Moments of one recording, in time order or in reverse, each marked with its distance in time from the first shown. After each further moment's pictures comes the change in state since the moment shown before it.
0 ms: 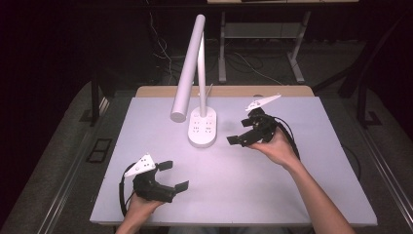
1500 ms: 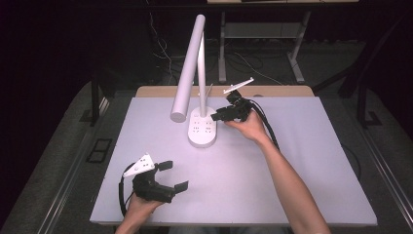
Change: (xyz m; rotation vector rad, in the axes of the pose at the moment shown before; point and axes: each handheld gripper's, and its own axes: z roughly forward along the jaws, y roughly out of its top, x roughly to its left) left arm 0.001 0.000 -0.002 -0.011 -0.011 0.002; right arm -0.050 0.050 0.079 0.001 -0.018 0.030
